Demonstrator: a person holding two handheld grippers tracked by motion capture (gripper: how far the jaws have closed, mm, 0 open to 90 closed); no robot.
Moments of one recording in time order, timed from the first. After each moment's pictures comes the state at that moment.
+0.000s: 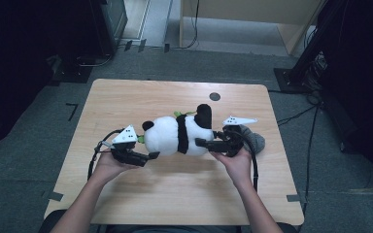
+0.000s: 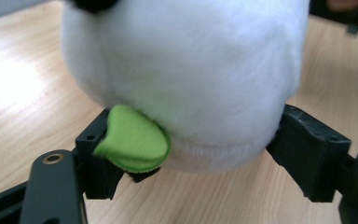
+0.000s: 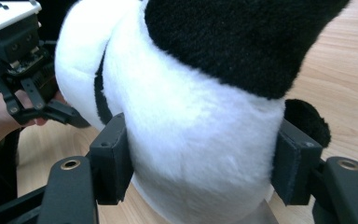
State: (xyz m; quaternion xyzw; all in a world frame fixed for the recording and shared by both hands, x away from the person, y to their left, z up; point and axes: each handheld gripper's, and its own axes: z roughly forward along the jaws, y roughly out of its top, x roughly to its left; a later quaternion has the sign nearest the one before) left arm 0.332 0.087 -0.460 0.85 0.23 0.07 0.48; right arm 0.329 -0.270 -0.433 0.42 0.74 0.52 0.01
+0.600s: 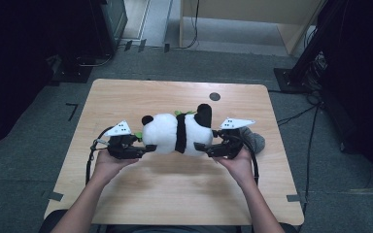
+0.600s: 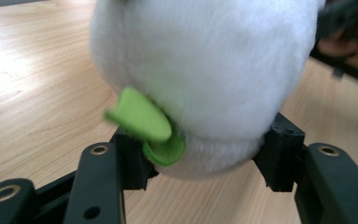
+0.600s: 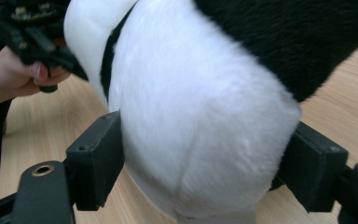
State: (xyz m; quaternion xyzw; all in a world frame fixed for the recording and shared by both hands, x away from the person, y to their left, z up) left arm 0.339 0.104 -0.449 0.80 0.30 0.02 0.53; right arm 0.324 -0.265 -0.430 0.35 0.78 0.51 0.05
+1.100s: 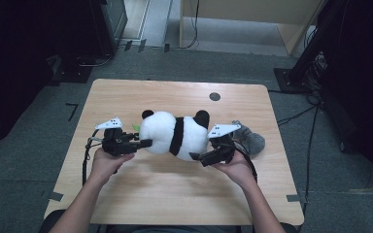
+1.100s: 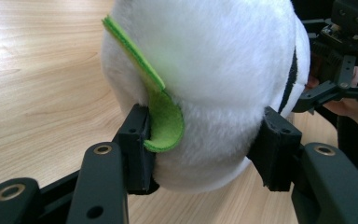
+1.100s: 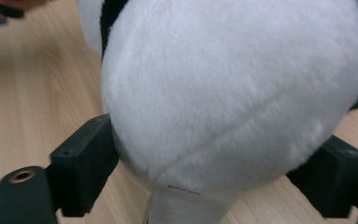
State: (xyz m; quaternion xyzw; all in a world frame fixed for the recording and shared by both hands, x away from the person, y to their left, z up) left arm 0.346 0.115 -0.450 0.77 0.35 -0.02 0.54; right arm 0.318 -0.243 -0.443 0.29 0.85 0.43 0.09
